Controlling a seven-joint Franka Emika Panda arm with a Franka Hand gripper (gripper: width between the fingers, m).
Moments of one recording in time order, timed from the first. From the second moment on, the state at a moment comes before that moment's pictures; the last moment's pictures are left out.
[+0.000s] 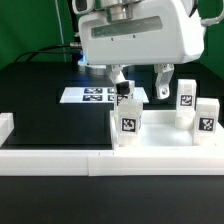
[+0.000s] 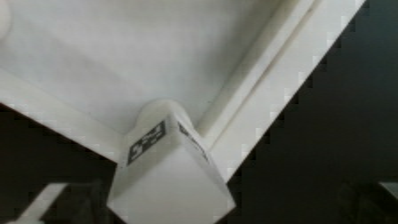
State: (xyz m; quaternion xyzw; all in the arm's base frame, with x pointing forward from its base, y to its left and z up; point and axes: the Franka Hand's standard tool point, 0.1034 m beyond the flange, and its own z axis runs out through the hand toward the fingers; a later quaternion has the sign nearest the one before) arm 0.627 0.016 0.103 -0.89 0.45 -0.02 0.10
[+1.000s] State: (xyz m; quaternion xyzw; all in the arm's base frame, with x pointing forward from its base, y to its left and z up) arm 0.620 0.013 0.052 -0.94 0.34 0.00 0.06
